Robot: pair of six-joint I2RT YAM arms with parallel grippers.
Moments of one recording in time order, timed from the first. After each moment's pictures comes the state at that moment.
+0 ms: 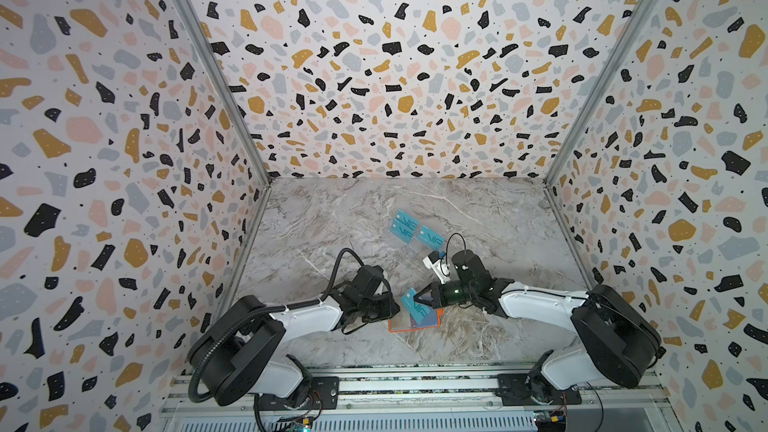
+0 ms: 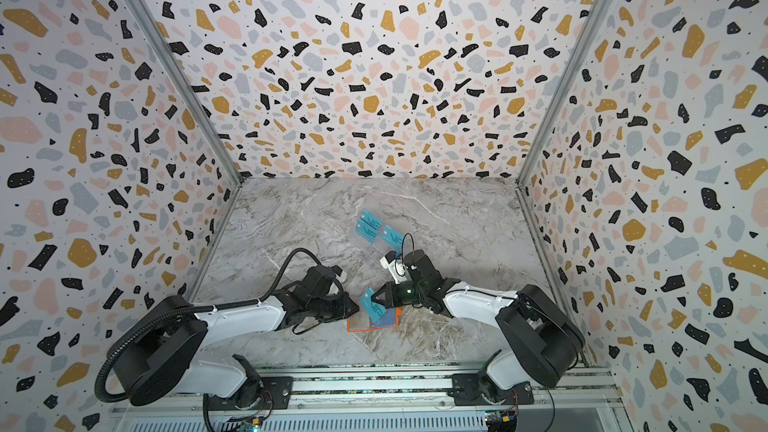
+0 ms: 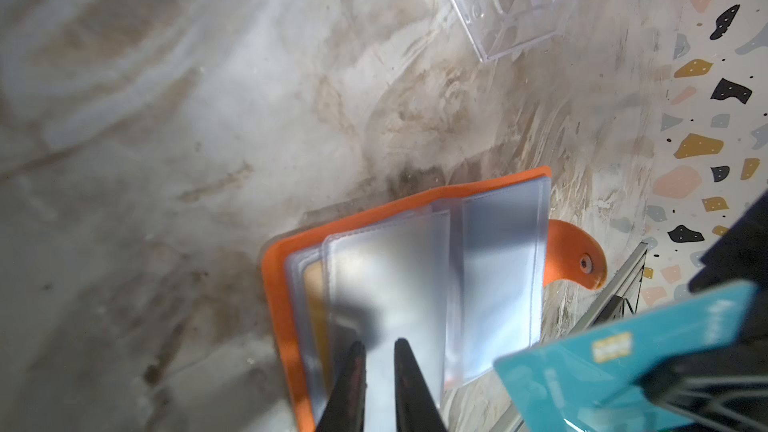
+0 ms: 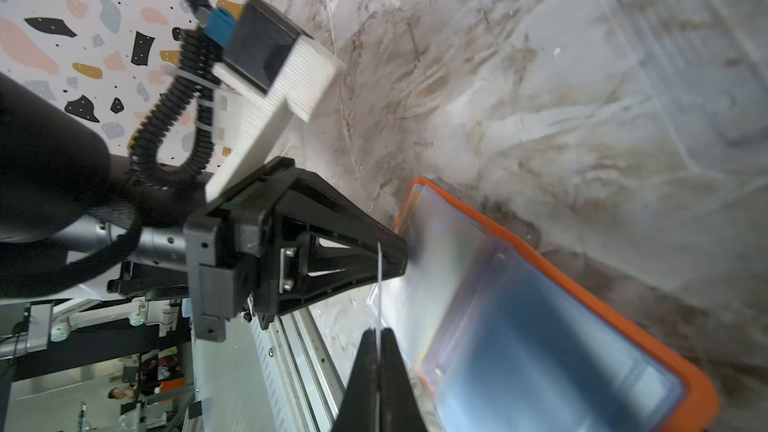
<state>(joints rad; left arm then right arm) -0.71 1.41 0.50 -0.01 0.34 -0.82 0.73 1.47 0.58 0.19 -0.64 0.65</state>
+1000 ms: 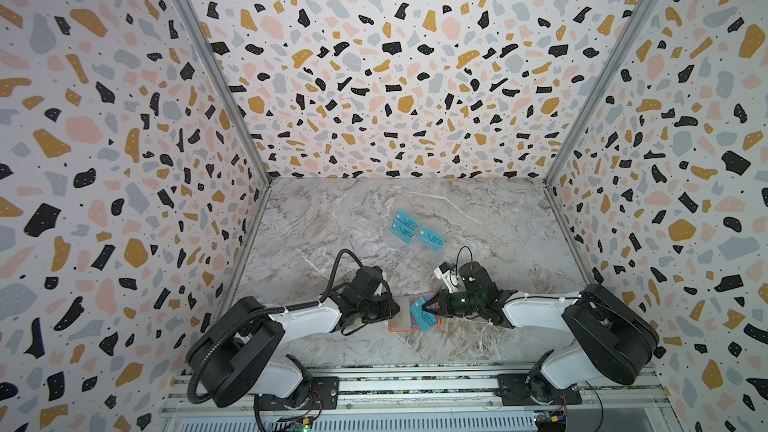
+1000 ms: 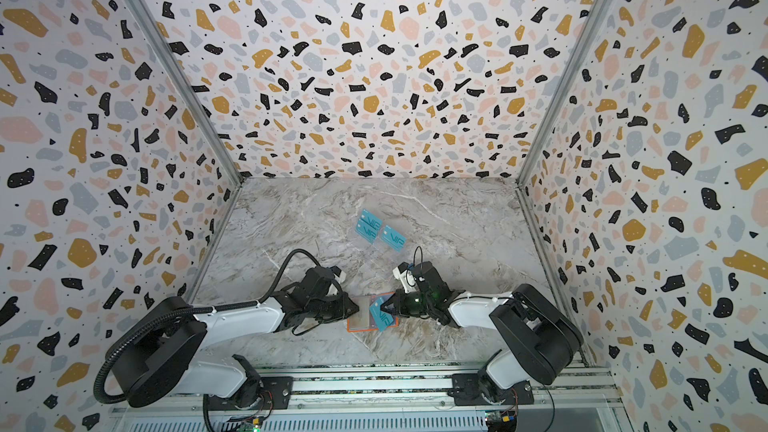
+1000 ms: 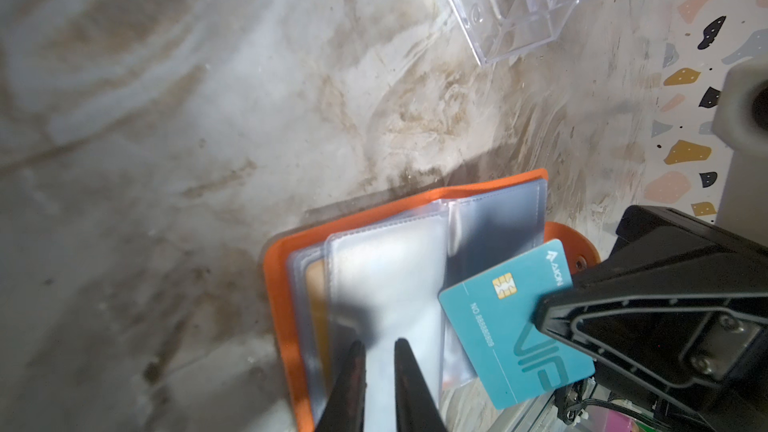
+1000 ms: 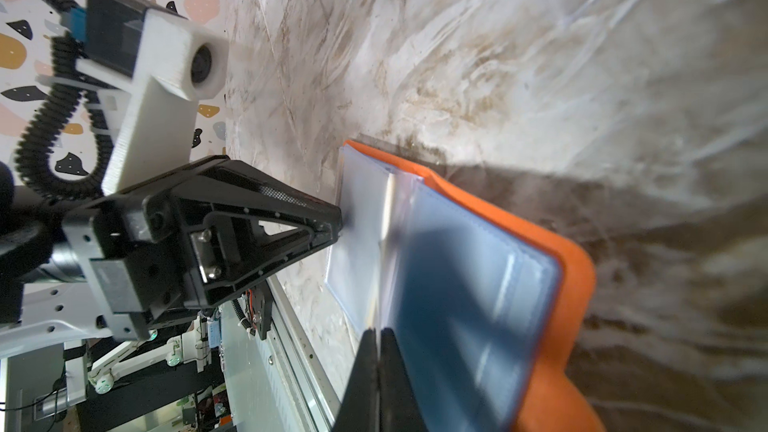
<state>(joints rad) -0.71 1.40 0.48 0.02 0.34 -0.84 0.69 1.48 0.45 0.30 -0.62 0.80</state>
